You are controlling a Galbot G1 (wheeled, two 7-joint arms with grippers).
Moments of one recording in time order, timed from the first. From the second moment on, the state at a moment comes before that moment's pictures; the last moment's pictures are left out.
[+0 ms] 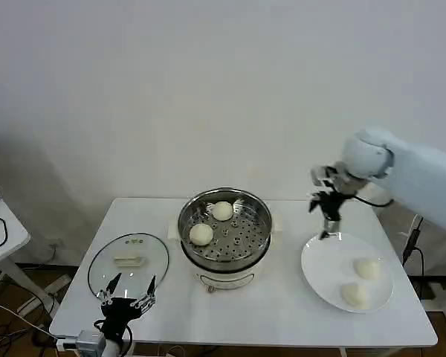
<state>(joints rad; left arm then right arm) 1.69 -1.50 -0.65 -2.20 -0.03 0.24 0.12 0.37 0.57 -1.01 1.51 0.03 -0.43 -1.30</state>
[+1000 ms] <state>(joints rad) 1.70 -1.51 -0.65 -2.19 -0.01 0.24 0.12 -0.18 0.49 -0.62 1.47 -0.23 -0.33 -1.34</state>
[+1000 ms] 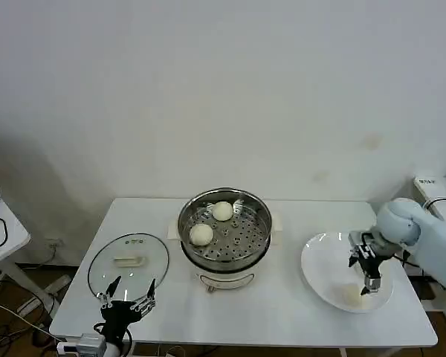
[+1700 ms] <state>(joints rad) 1.69 -1.51 -0.64 -2.16 -0.01 0.24 0.13 -0.24 0.52 -0.61 1.41 -0.27 -0.31 -1.33</state>
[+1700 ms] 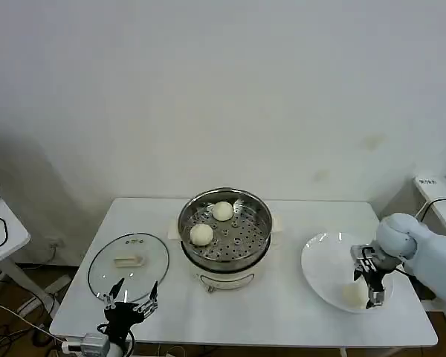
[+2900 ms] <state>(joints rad) 1.67 -1.51 -0.65 -2.13 -0.01 0.24 0.13 -0.22 0.56 -0.64 1.35 -0.27 -0.31 -1.32</state>
